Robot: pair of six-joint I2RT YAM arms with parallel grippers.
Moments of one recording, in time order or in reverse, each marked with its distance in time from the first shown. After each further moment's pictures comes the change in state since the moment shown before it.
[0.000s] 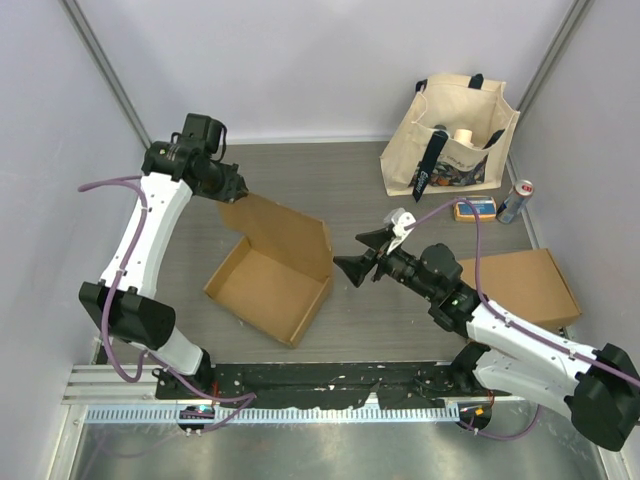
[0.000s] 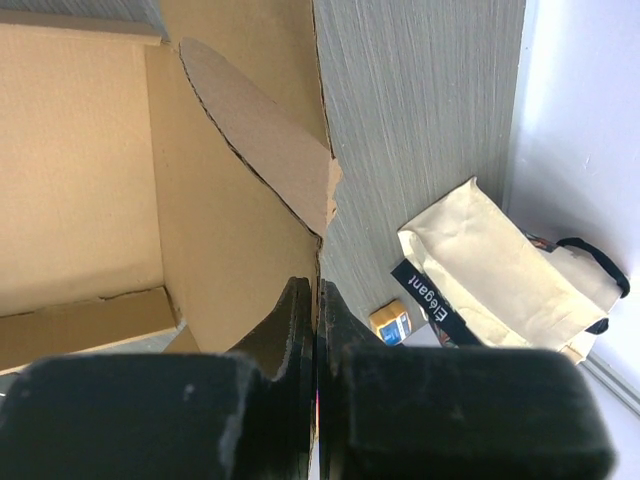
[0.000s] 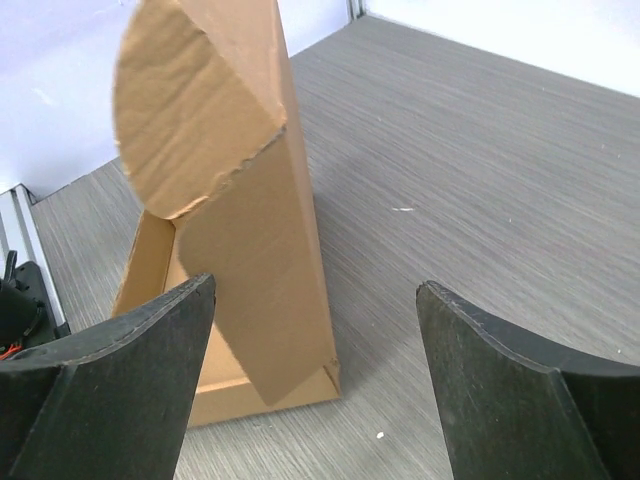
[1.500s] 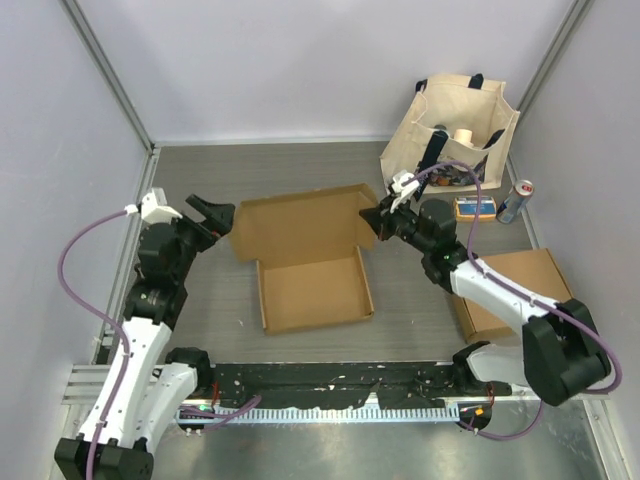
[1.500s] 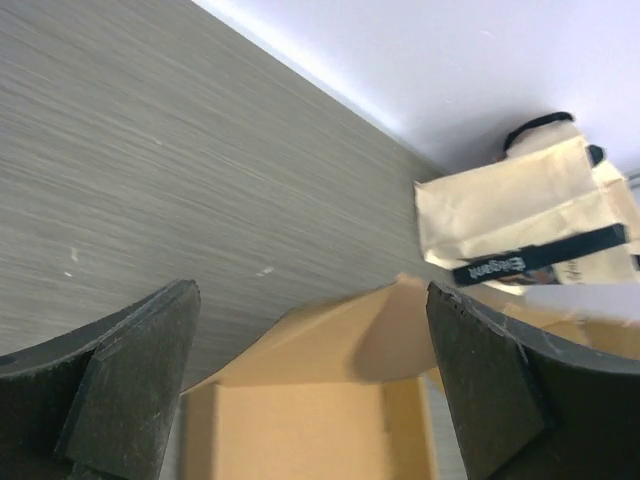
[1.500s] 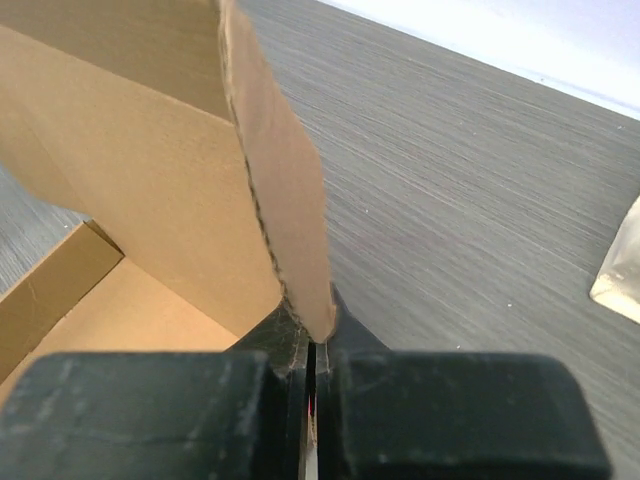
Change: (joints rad) left arm 0.121 -0.805 -1.025 1.002 0.071 0.747; right arm -0.266 0.271 0.157 0.007 -0.086 -0.122
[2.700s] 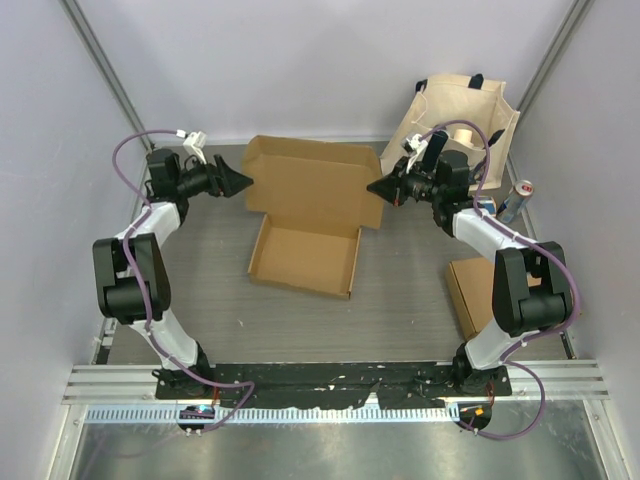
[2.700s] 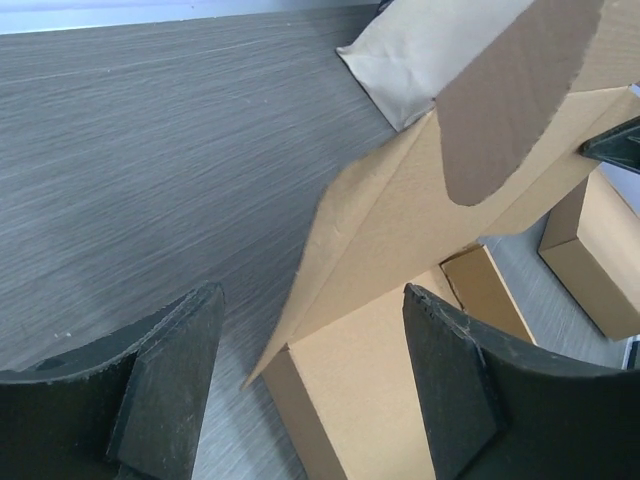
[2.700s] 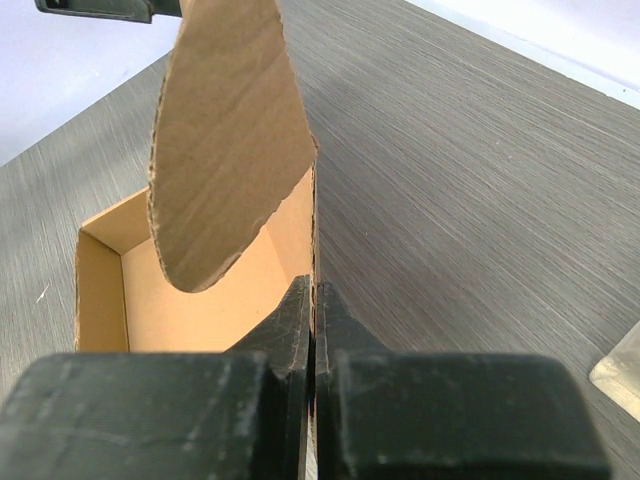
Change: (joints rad) left arm 0.259 0.951 0.354 0.518 0.963 0.515; right arm -0.325 0.412 0.392 -0.090 -0.621 0.007
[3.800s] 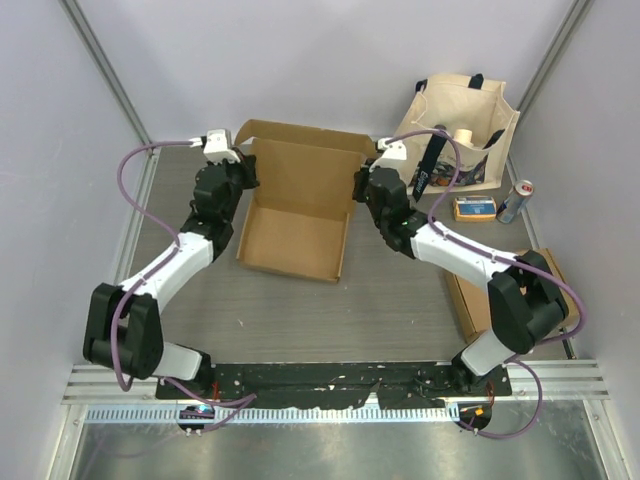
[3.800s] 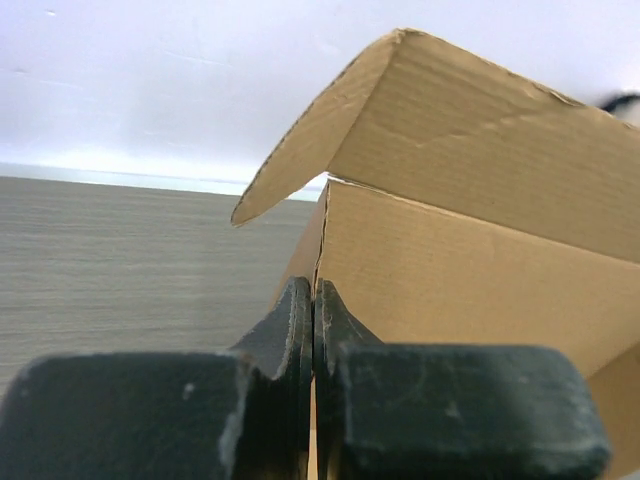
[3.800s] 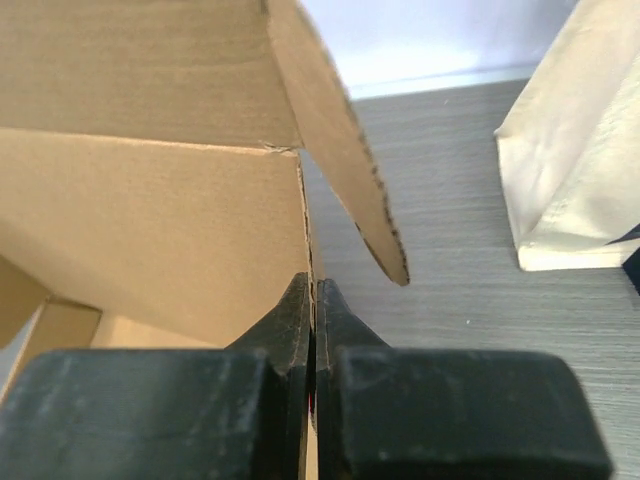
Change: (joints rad) left arm -0.419 -0.334 -0.201 0.192 -1.060 -0.009; right arm 0.439 -0.069 0.042 -0.108 1.213 0.291
